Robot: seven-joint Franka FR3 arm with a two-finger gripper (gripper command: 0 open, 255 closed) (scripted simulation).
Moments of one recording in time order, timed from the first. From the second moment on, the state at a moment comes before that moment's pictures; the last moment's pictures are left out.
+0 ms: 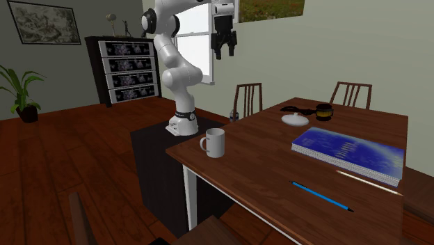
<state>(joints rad) -0.02 -0.78 -0.06 -2.32 0.09 1.51 -0.07</state>
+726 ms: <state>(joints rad) -0.04 -0.65 -0.11 -2.49 -0.01 1.76 -0.20</state>
